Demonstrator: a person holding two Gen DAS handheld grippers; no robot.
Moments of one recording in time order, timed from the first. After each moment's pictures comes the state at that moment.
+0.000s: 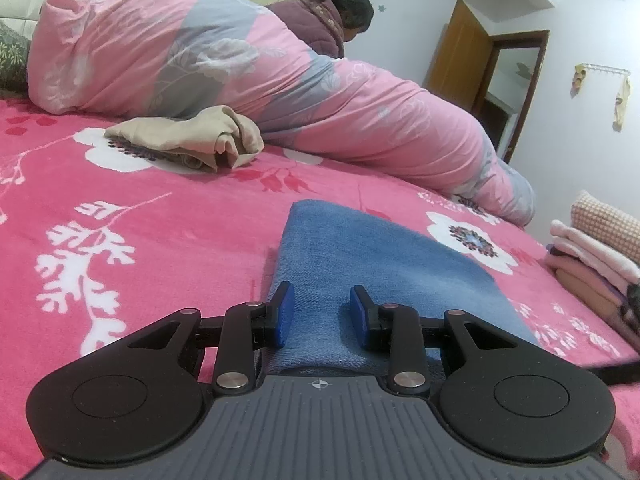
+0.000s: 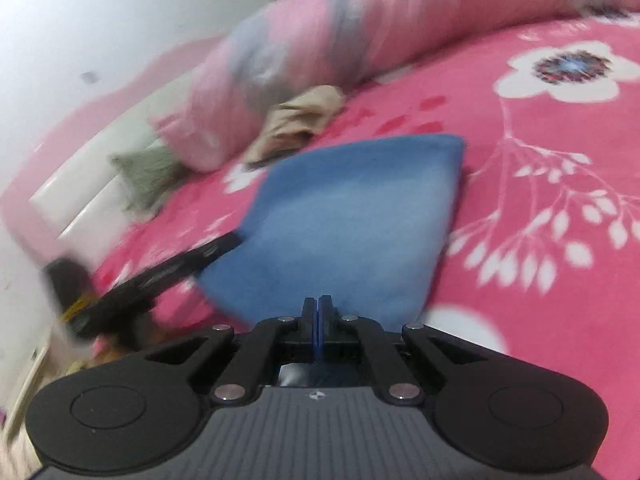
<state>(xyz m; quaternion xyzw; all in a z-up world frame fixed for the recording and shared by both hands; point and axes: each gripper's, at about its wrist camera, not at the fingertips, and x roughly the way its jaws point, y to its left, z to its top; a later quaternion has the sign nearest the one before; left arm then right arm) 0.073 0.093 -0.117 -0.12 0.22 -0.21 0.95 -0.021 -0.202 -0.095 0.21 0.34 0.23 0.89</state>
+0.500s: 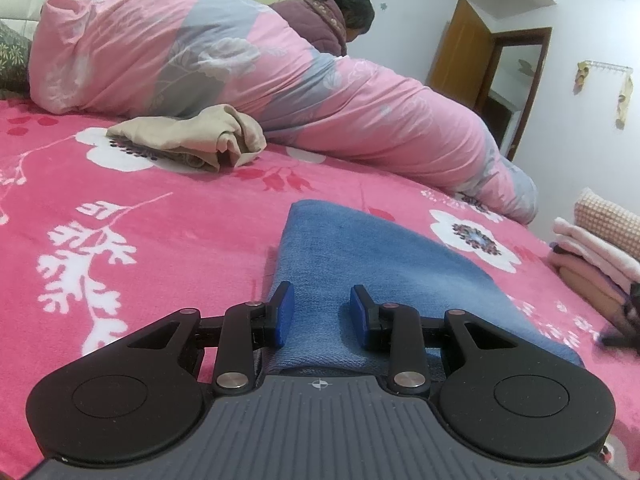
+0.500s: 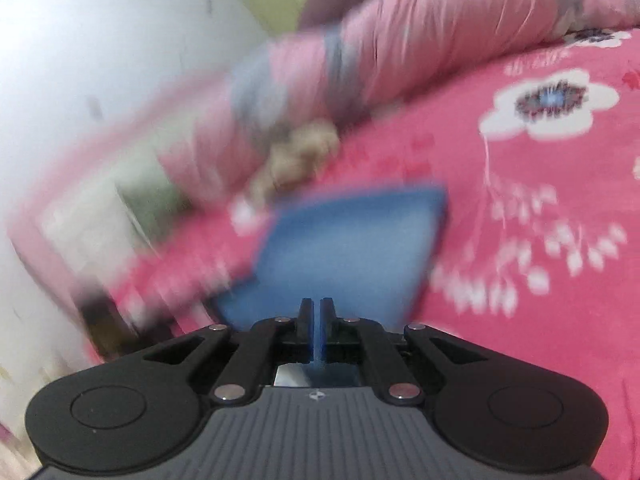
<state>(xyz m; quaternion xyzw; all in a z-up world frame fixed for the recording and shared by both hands) 0.074 0.090 -0.116 -0.11 0.22 -0.20 0.95 -0.038 -0.219 -0.085 0.20 0.33 0.19 0.90</state>
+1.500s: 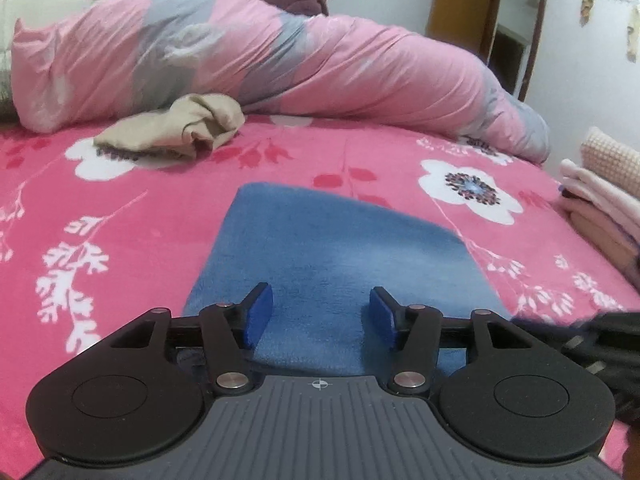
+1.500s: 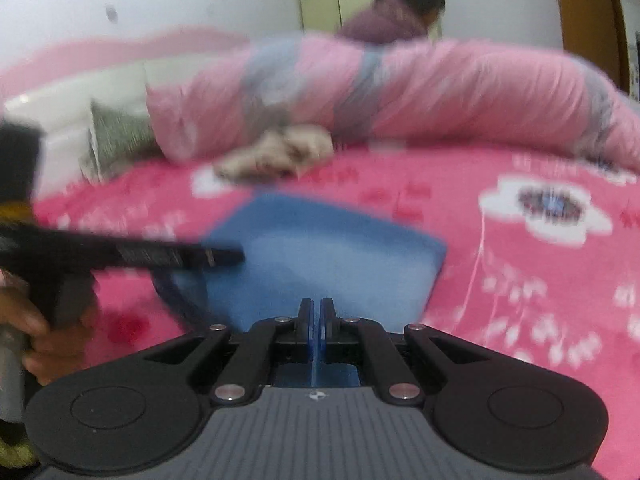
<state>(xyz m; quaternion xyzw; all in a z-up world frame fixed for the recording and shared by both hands) 0.058 0.026 -0.080 -0.03 0.29 -0.17 0.94 -0.021 -0.155 -0.075 0.02 0.28 0.13 0.95</state>
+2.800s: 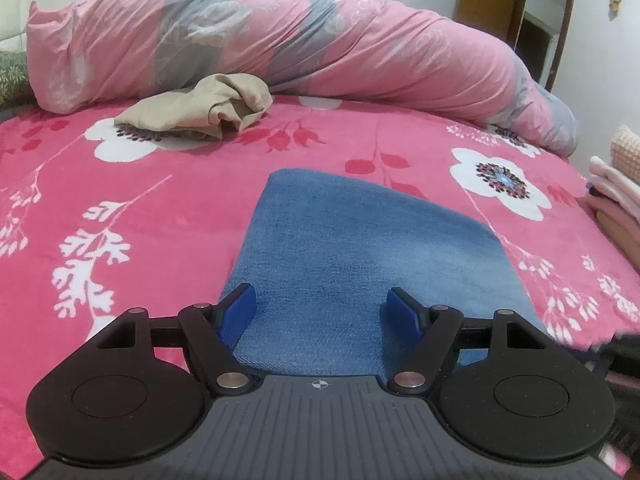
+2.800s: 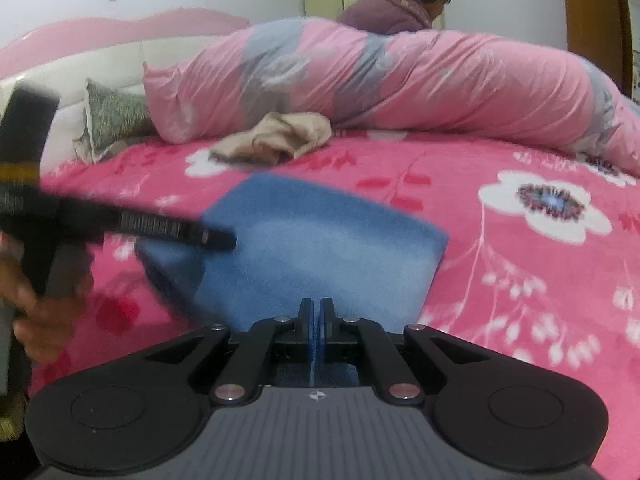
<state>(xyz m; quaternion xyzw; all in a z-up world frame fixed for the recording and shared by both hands) 0.076 0.036 -0.079 -0.04 0.33 -0.14 0.93 -0.018 -0.153 -0.063 0.00 0.27 0.12 0.95</state>
